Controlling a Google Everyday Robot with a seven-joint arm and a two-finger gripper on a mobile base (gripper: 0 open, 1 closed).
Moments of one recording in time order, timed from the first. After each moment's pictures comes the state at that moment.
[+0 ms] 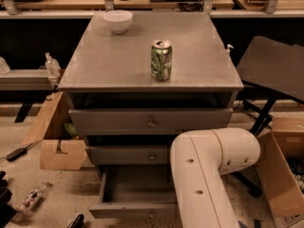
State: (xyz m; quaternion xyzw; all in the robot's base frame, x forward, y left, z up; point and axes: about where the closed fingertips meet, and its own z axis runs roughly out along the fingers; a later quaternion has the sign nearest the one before) arm 0.525 -0.197 0.155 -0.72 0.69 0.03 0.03
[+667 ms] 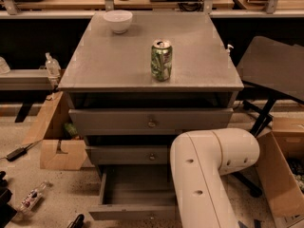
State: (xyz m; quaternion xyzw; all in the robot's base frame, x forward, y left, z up) arm 0.522 -0.197 0.153 -0.72 0.69 0.03 0.03
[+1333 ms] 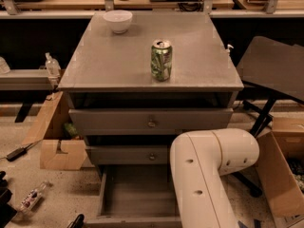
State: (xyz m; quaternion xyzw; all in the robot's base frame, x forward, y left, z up) arm 0.524 -0.195 0.153 -0.72 0.69 0.03 0.03
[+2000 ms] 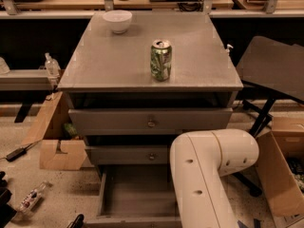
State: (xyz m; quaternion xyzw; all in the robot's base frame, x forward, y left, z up) arm 0.520 -0.195 0.150 -0.72 0.69 0.04 0.03
